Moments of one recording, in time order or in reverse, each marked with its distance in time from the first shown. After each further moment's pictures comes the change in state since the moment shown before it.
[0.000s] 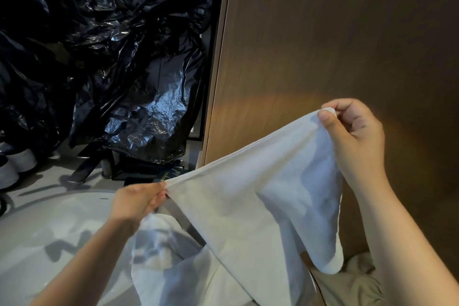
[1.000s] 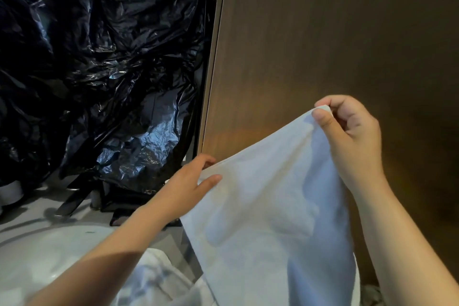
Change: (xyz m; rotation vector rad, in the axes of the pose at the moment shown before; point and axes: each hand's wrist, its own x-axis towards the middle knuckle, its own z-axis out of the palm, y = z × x) left_hand -0.019 0.073 0.097 0.948 -0.479 0.839; right_hand 0.040 -0.038 -0.012 -0.027 0.017 -0.164
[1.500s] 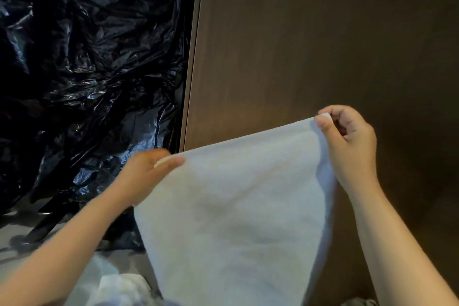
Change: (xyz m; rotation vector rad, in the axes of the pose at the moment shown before) left_hand 0.025 0.005 -0.056 -0.010 0.252 -0.053; right_hand 0.022 0.020 -0.039 -0.116 0.139 0.033
